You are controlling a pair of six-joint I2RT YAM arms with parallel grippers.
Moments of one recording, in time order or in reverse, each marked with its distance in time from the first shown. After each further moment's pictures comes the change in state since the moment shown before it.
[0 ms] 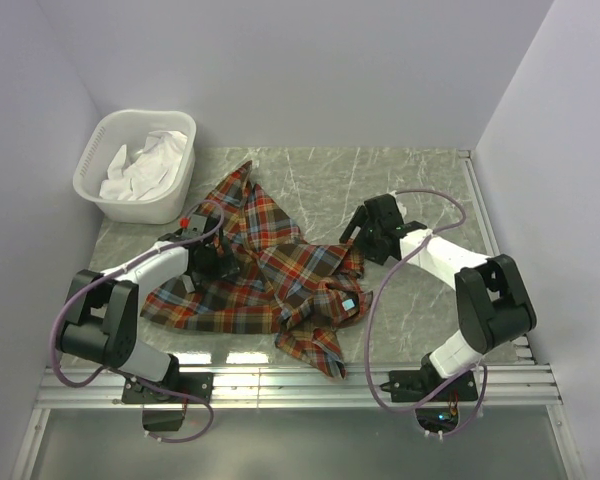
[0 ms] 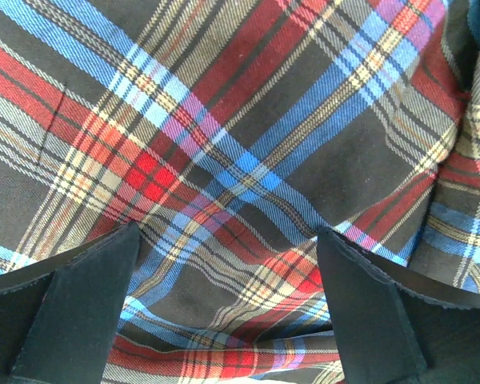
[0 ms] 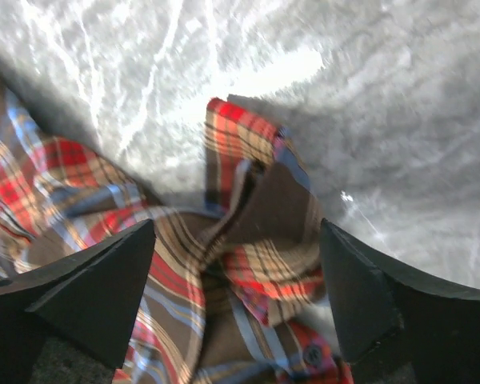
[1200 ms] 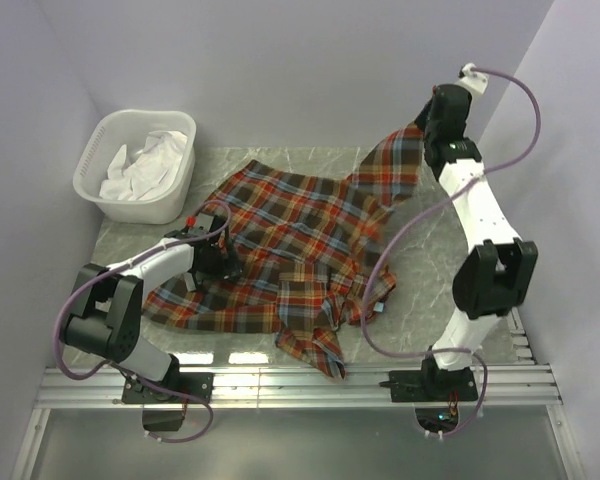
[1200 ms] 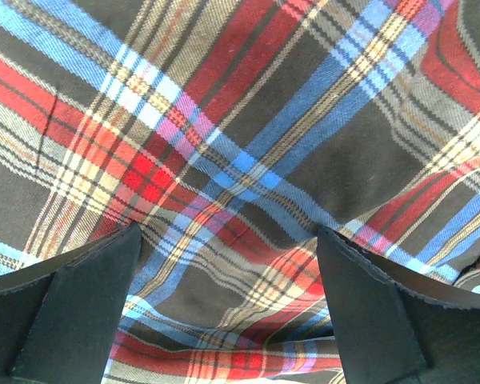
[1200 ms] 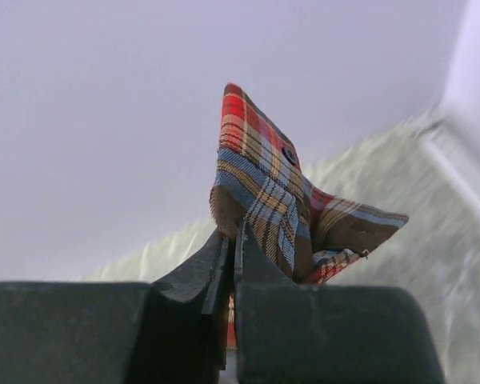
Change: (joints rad) left arm -0.037 0.046 0.037 -0.037 -0.033 0.033; right arm -0.295 0.167 0.756 0.135 0.264 -0.439
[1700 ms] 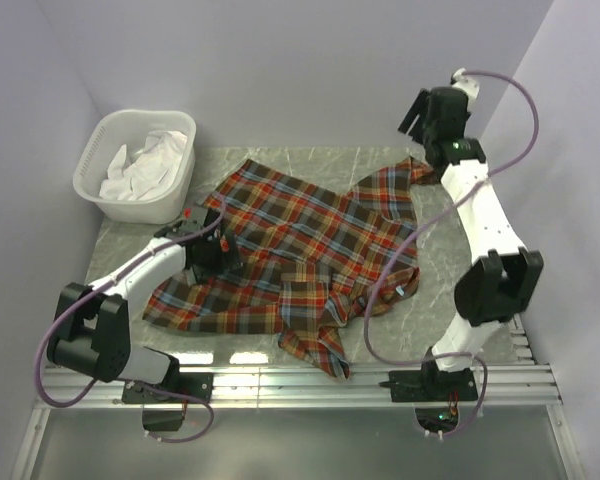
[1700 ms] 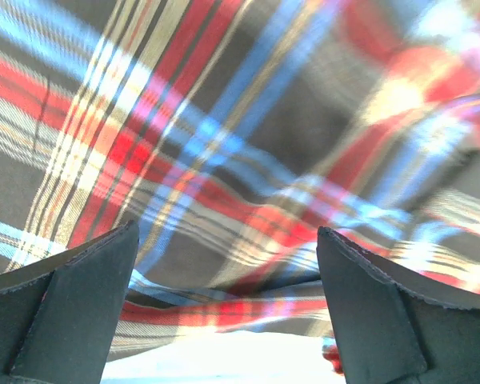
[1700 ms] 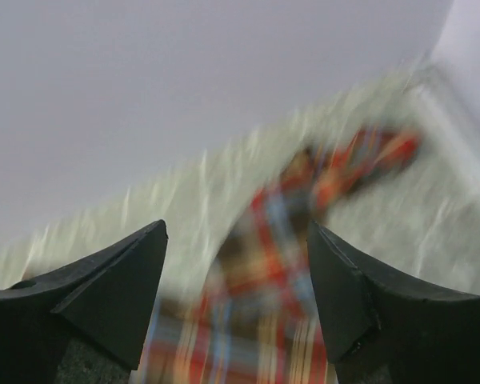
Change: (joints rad) left arm -0.002 -0.114 0.015 -0.066 0.076 0.008; right arm 0.010 0.051 0.171 -0.258 0.011 -0.035
